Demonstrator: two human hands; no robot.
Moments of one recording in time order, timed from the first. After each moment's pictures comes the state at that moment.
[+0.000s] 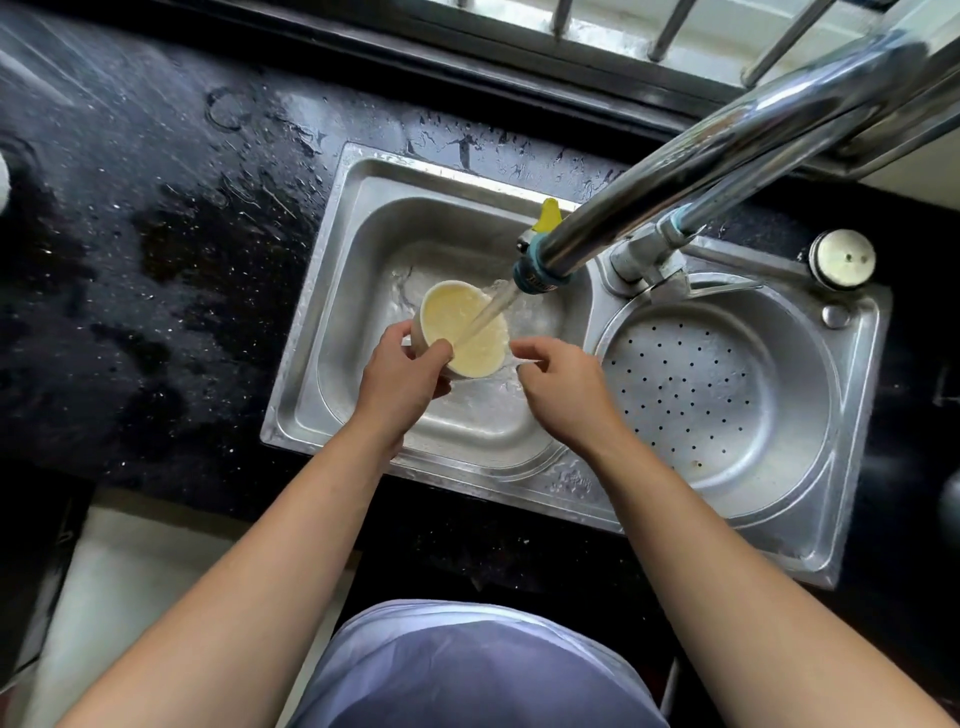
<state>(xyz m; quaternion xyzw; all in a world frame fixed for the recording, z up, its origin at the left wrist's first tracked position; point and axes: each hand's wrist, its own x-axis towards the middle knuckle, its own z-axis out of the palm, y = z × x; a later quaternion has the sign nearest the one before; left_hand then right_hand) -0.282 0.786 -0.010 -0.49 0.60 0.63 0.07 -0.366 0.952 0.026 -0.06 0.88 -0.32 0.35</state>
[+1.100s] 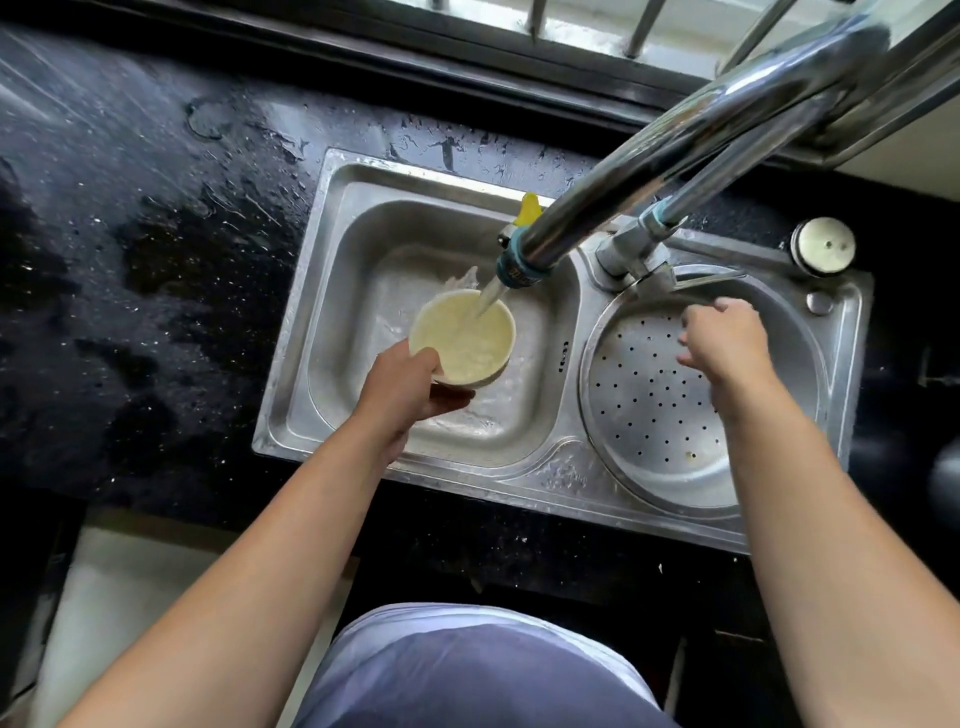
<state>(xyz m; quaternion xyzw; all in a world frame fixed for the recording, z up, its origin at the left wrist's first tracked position) -0.285 0.791 -0.013 -0.49 0.48 0.72 0.11 -0.459 1.055 0.028 0.26 0.87 -0.36 0.23</state>
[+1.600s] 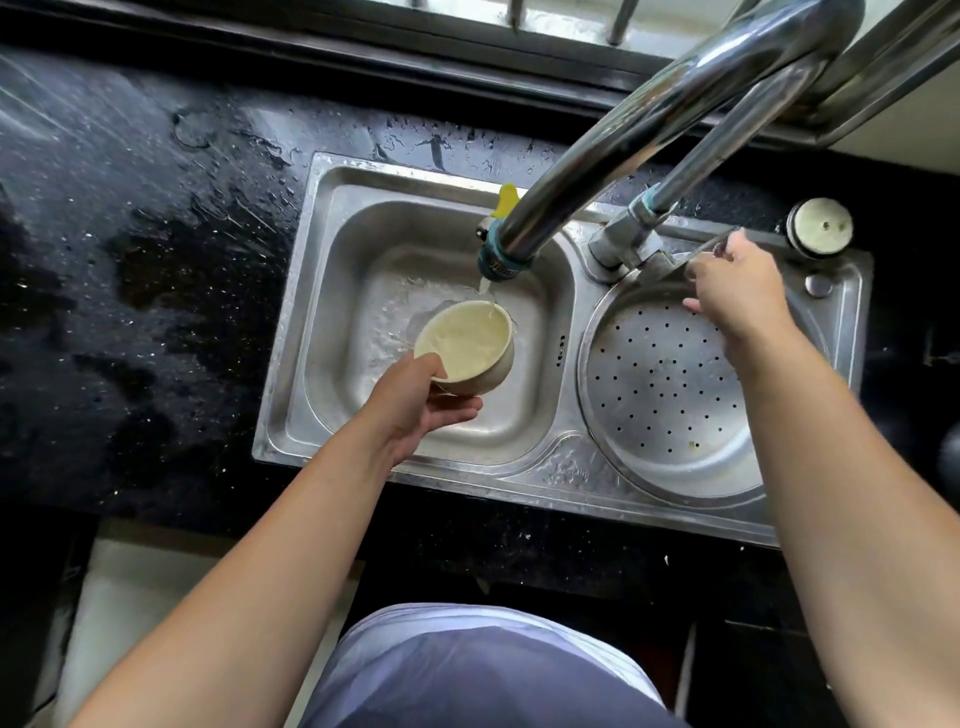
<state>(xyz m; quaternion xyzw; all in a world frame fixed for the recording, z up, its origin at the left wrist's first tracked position) -0.286 0.800 -0.018 -0.52 0.41 0.73 0.17 -0.498 1.061 0.022 0.21 0.88 -0.37 0.21</state>
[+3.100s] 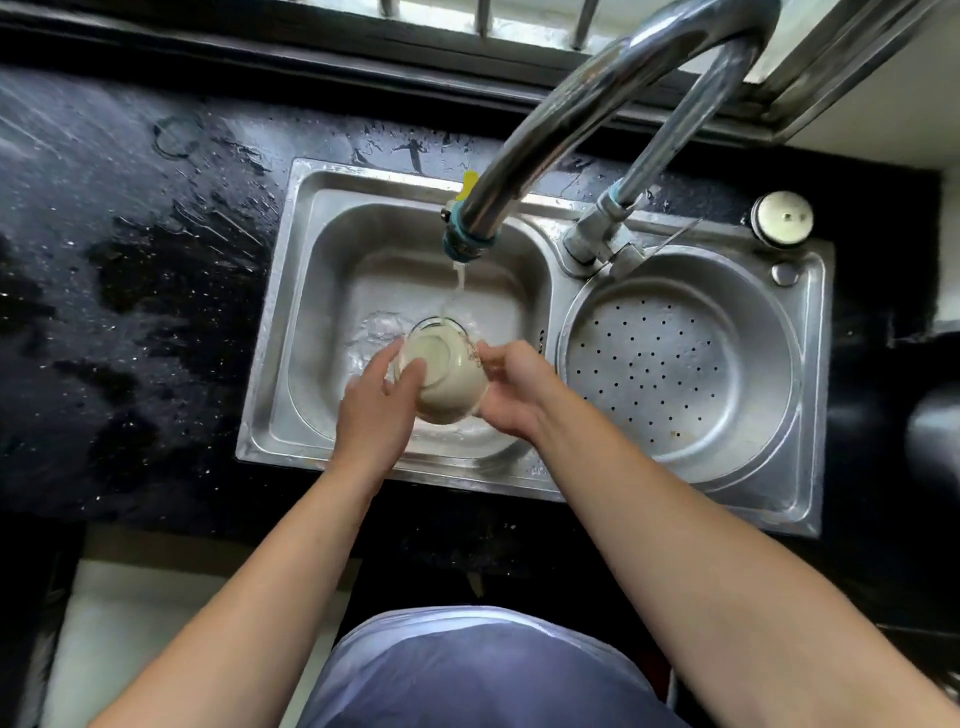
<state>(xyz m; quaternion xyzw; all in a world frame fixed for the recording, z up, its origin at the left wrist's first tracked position) -0.250 0.809 -0.005 -0.43 0.75 0.49 0.11 -0.357 0.937 -0.005 0.37 0.44 -0.66 0.49</state>
